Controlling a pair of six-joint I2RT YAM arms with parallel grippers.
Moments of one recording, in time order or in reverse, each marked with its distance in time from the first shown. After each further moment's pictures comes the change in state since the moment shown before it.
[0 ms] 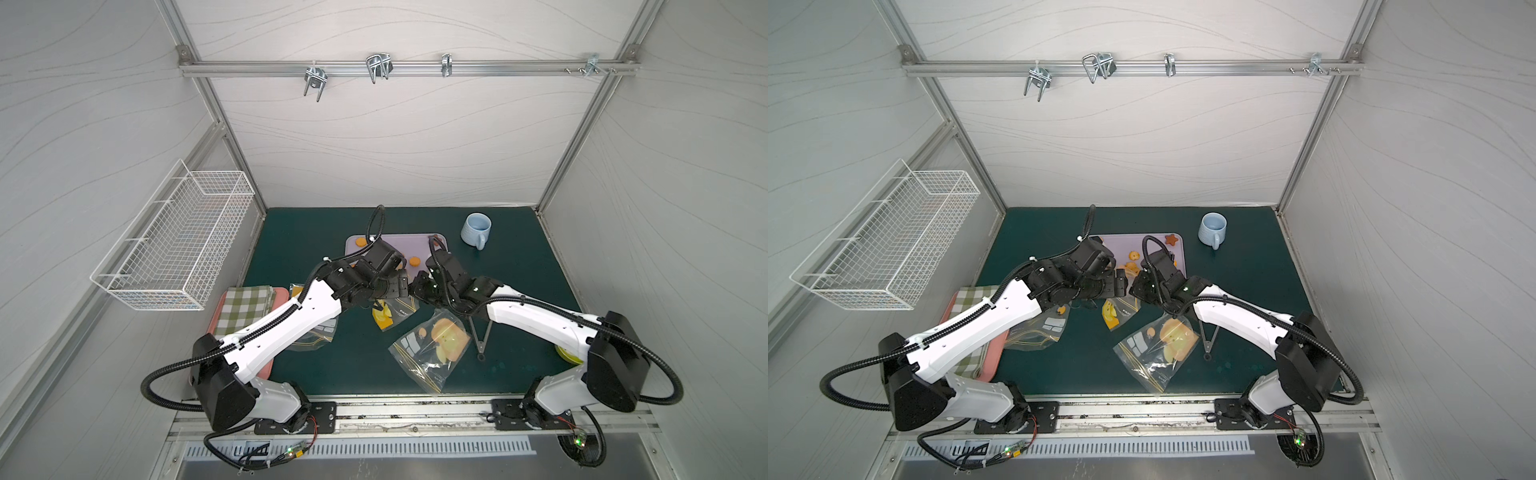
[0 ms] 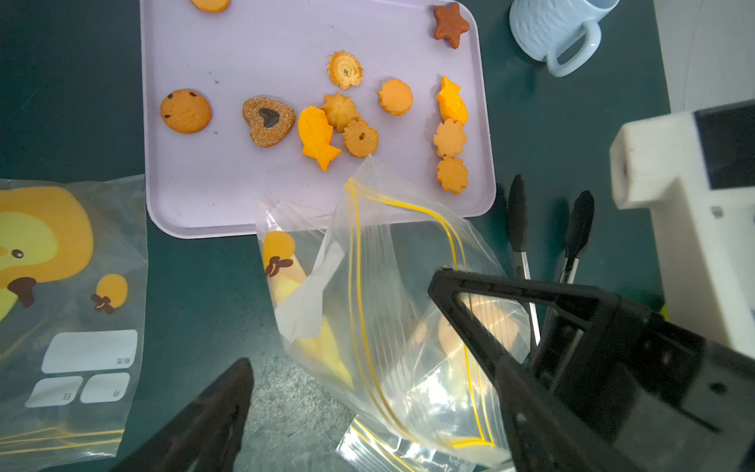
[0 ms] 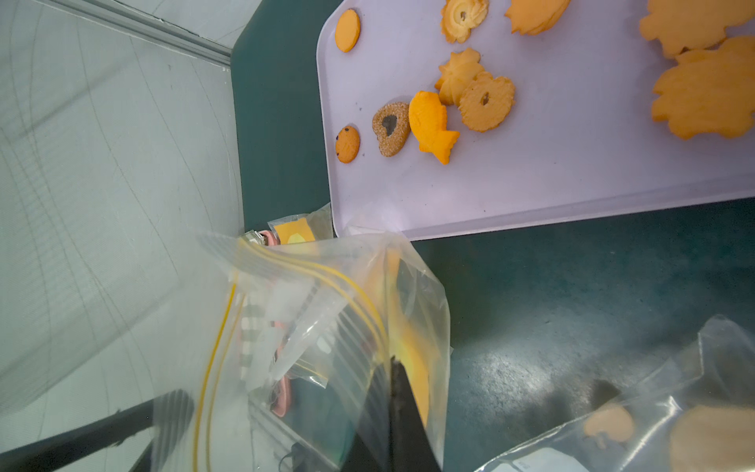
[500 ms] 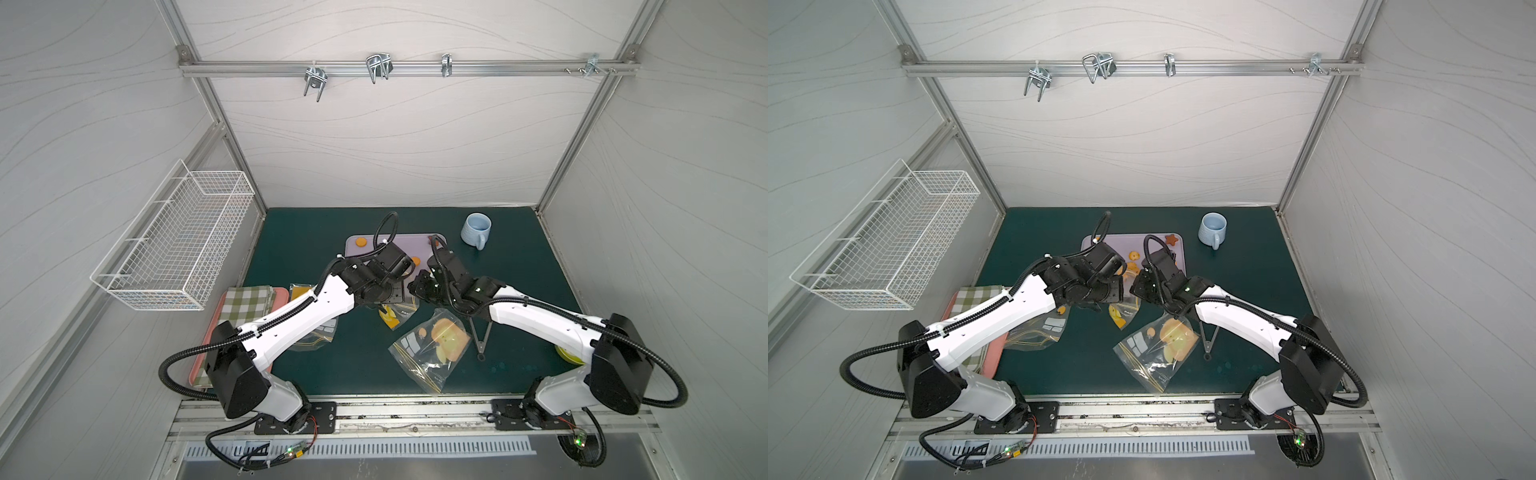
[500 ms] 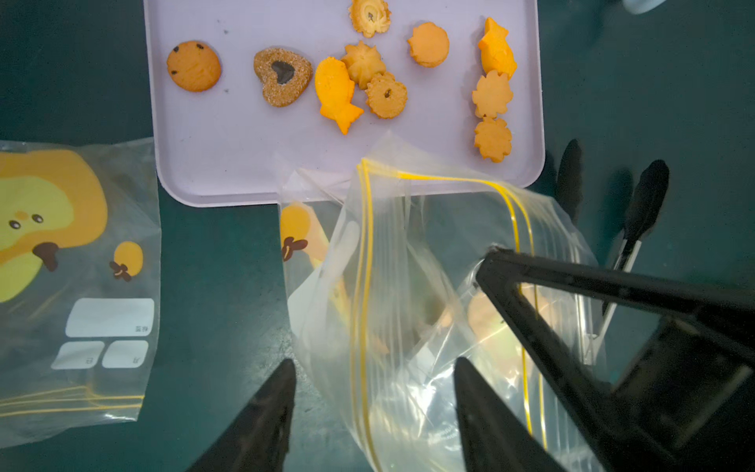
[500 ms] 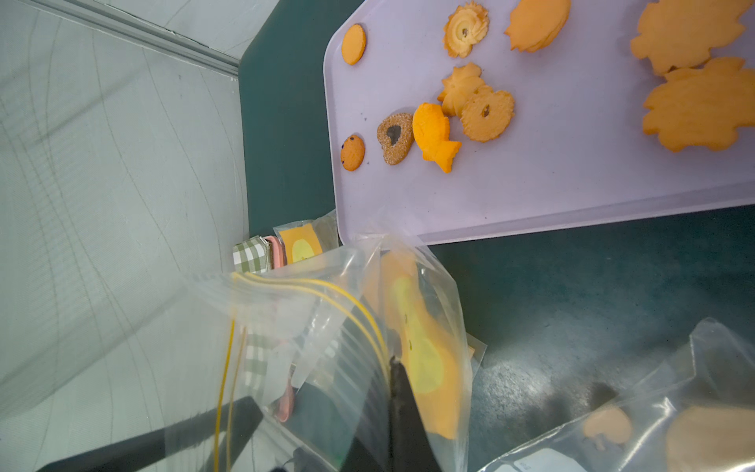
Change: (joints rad) left arm -0.022 0.072 0.029 -0.085 -0.019 -0.026; right arm 0.000 -0.015 -0.002 0.000 0.020 0.004
